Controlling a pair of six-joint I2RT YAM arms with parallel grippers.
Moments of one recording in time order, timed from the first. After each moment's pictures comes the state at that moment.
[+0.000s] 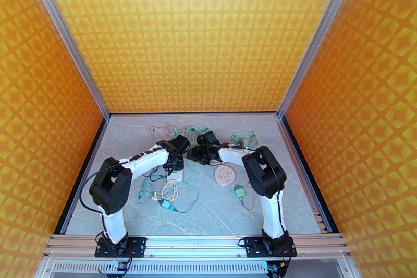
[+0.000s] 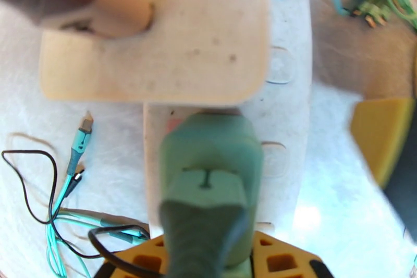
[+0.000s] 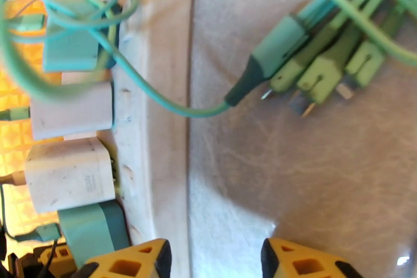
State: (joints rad) left arm -0.61 1.87 1.36 -0.82 -0.20 -0.65; right arm 0.51 2.08 1.34 -0.17 -0.46 0.70
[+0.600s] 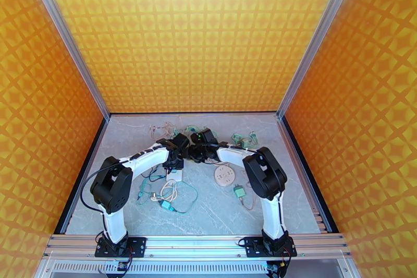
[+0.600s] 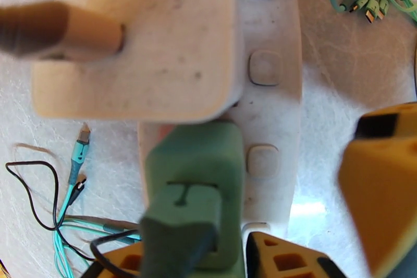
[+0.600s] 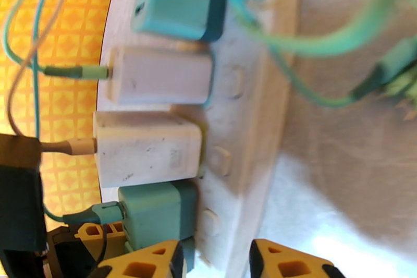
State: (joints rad) left arm -0.61 1.89 1.39 -0.85 -0.18 -0.59; right arm 0.56 2.10 1.38 -0.11 -0.59 0.72
